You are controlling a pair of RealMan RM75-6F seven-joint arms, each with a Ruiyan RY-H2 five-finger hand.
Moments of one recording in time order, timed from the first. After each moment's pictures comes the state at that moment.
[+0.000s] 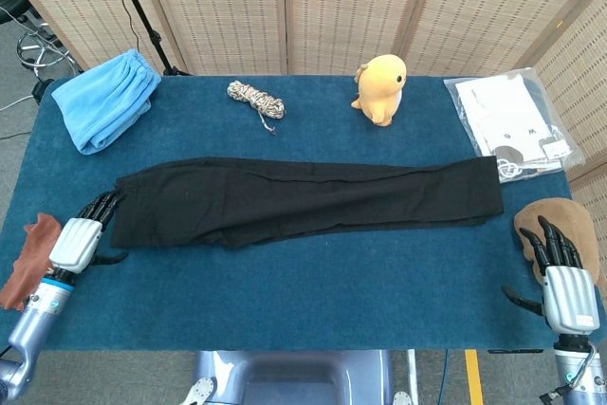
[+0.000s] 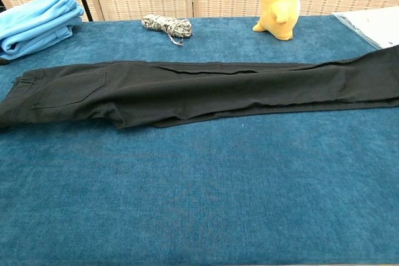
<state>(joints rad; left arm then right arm) -0.36 -1.70 0.04 -0.53 1.59 1.31 -0.63 0.07 -1.29 0.06 -1.40 -1.49 1.58 0.11</state>
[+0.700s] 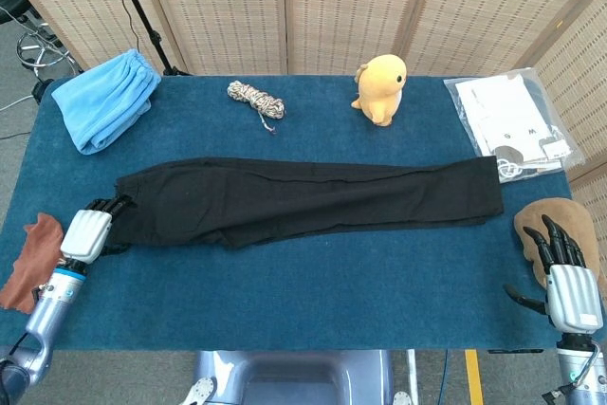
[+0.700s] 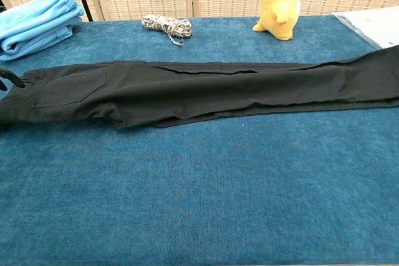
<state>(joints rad) -0.40 -1.80 0.01 -0.38 1.57 1.27 -0.61 0.06 -1.28 0.08 -1.42 -1.49 1.56 0.14</state>
